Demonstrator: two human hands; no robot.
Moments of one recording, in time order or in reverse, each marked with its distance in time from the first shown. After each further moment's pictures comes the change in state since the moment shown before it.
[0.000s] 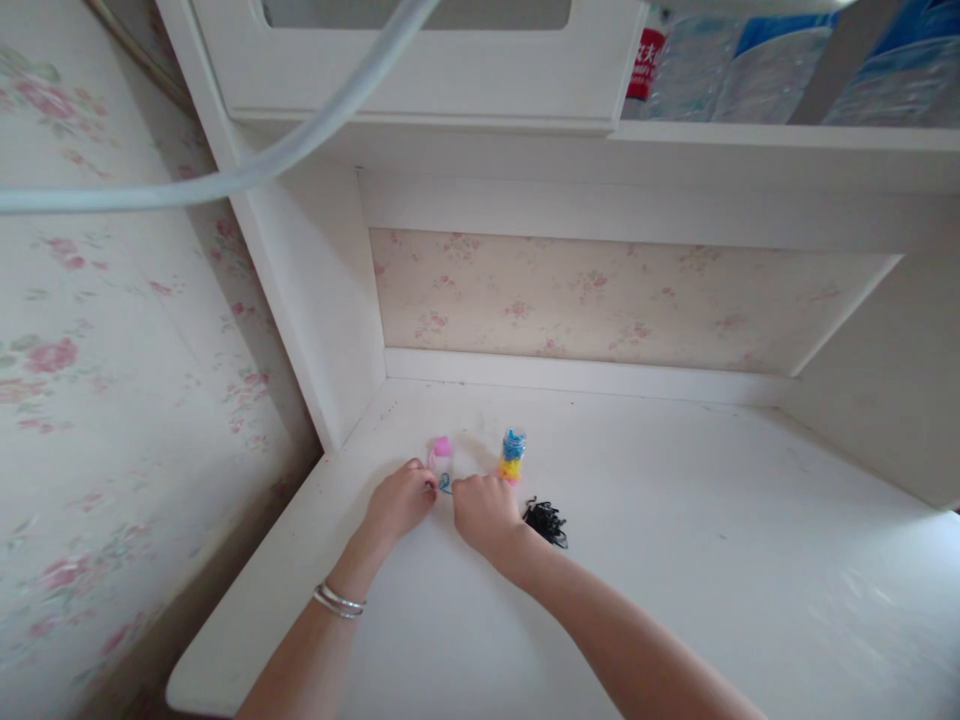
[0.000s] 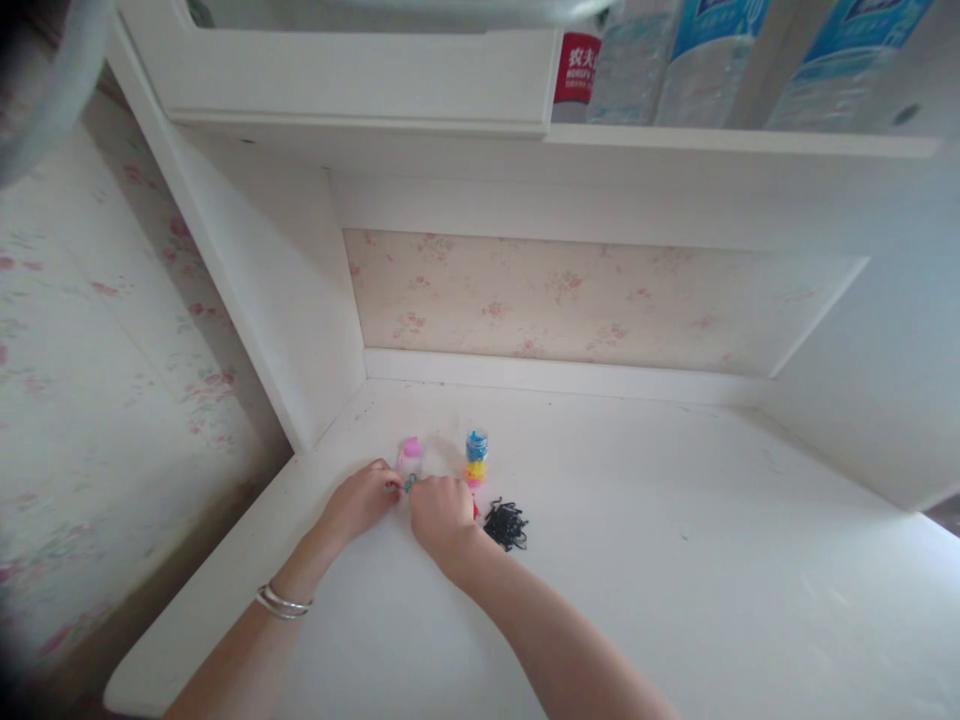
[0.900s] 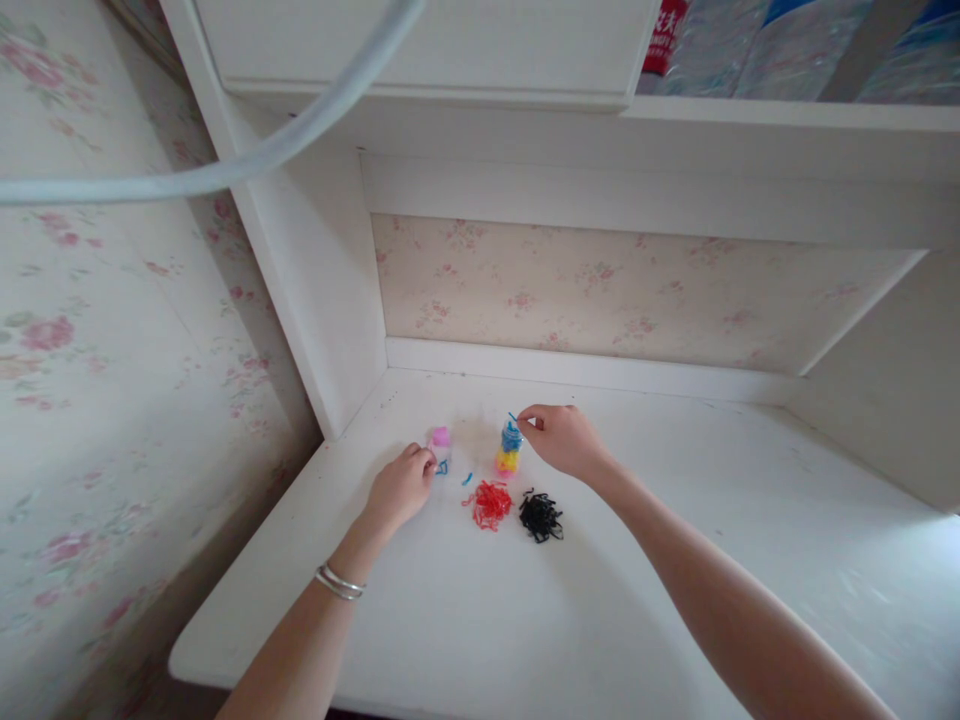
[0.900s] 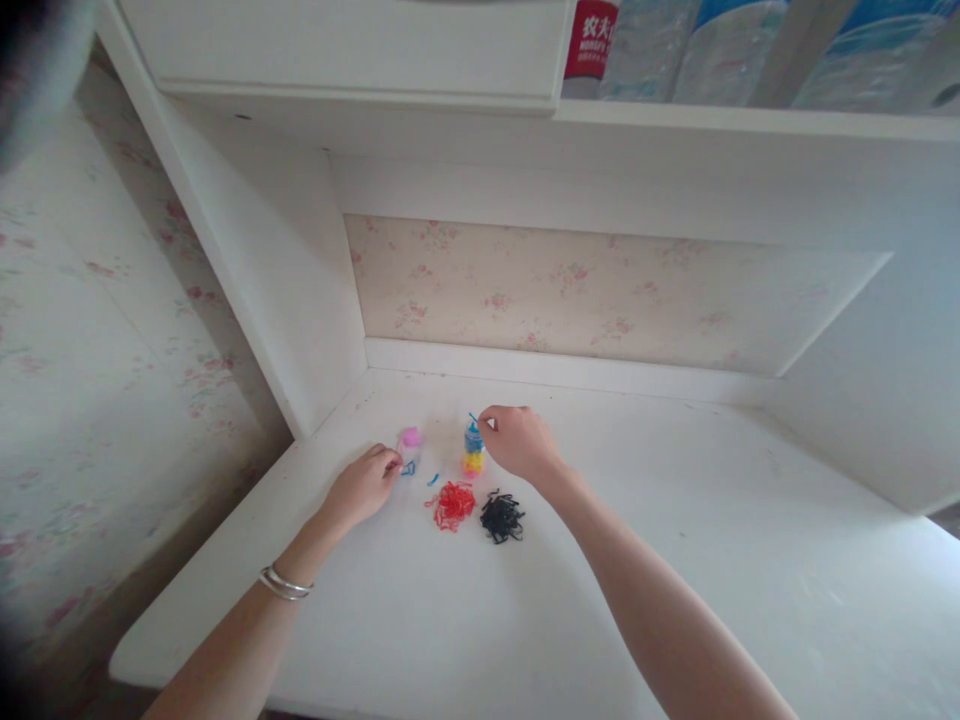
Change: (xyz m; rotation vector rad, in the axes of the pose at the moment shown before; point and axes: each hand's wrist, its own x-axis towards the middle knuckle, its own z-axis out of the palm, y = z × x) left_hand 0.000 0.005 0.005 -0.040 0.115 -0.012; right_hand -0.008 0.111 -0.064 0.305 0.272 0.191
